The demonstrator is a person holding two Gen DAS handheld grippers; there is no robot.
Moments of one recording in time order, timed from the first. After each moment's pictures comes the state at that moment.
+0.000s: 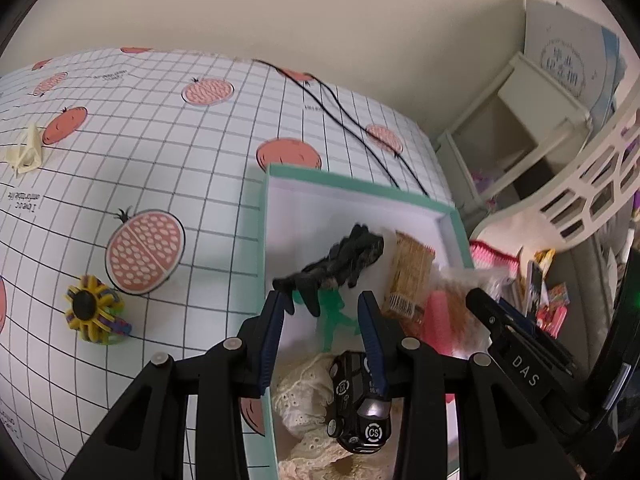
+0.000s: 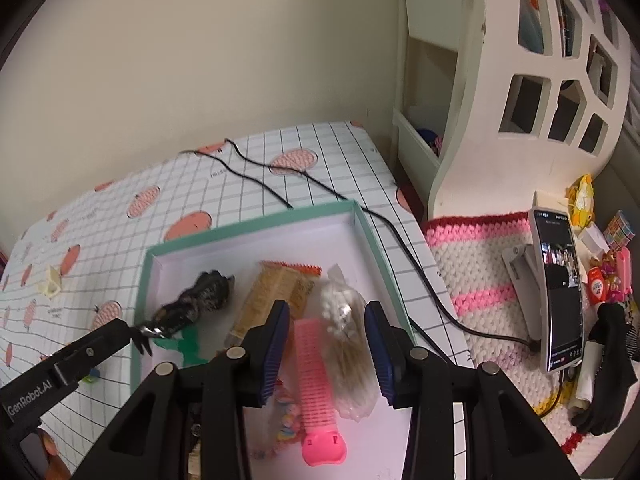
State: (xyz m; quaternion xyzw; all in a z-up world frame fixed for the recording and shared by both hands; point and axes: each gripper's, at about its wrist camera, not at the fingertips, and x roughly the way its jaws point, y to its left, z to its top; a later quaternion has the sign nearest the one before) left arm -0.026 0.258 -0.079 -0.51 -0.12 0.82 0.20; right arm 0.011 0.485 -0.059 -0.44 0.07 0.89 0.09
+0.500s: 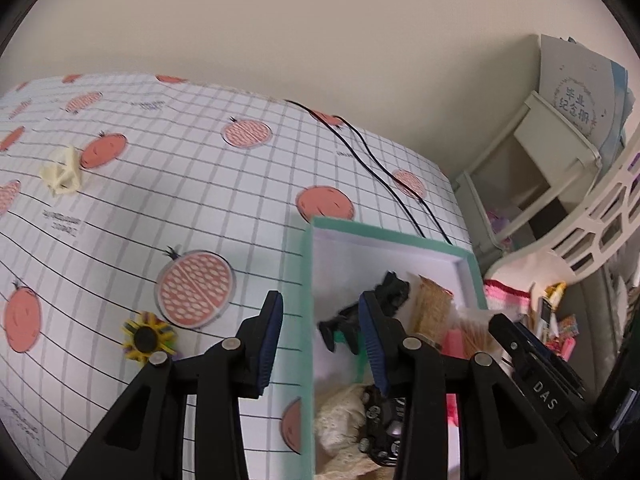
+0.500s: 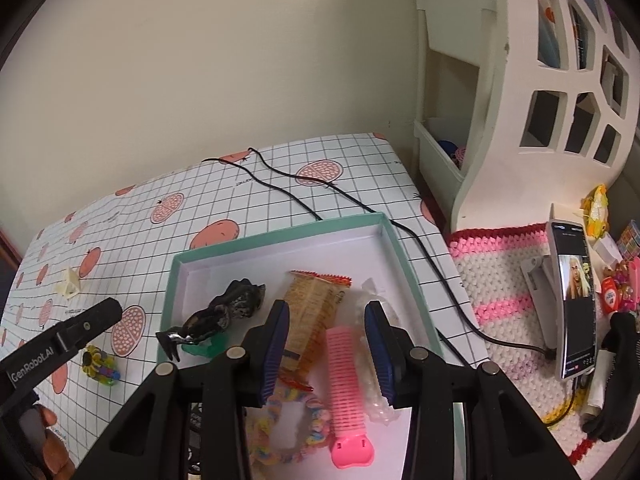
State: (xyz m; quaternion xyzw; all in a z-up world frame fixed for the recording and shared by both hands) left arm -0.032 0.229 -0.061 -0.47 -0.13 0.86 0.15; right arm 0.011 0.470 -0.054 -0.42 0.07 0.90 0.06
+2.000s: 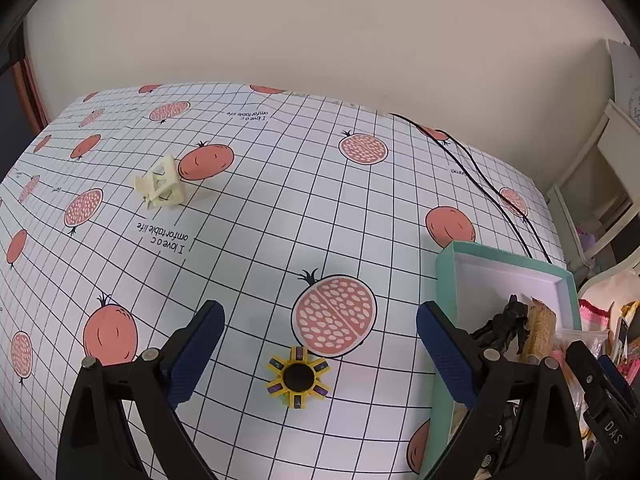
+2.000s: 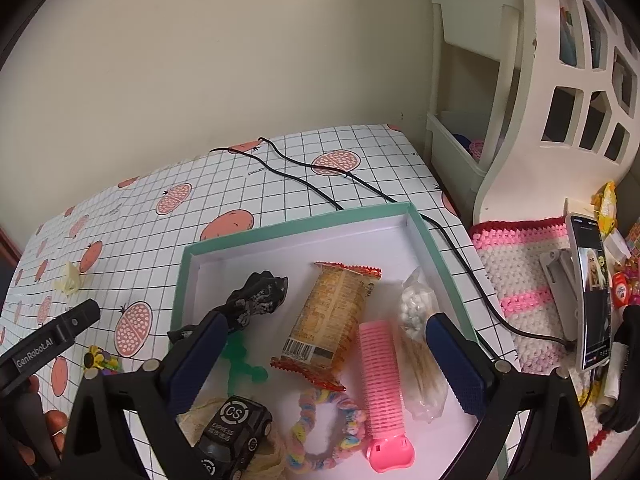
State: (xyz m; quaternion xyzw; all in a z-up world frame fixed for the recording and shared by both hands) left arm -0.052 0.175 -0.076 -0.48 -0.06 0.88 0.02; right arm 0.003 0.448 -0.066 -0.43 0.07 0.90 0.06
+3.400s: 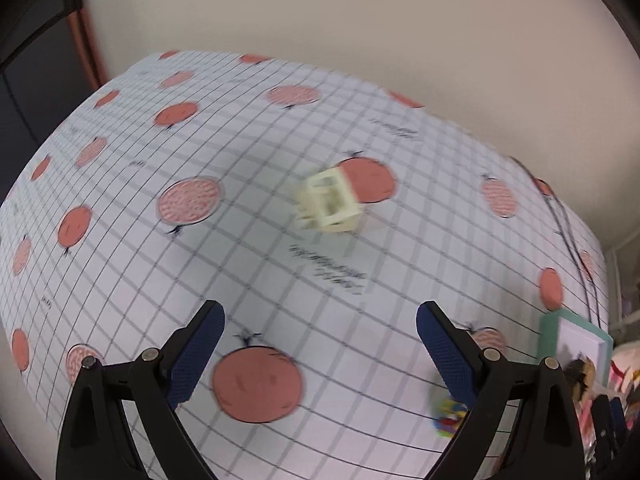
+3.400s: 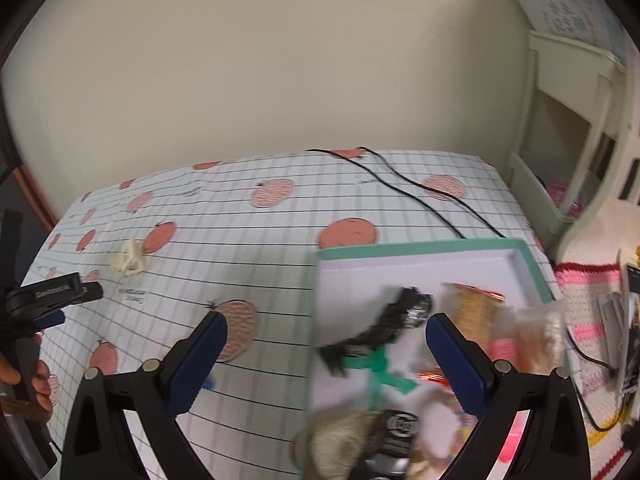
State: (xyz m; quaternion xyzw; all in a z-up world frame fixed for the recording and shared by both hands) left arm -0.092 0.032 -0.066 -0.52 -0.11 0.84 -0.10; right arm -0.007 0.341 -0.054 -0.41 0.03 0.91 -0.03
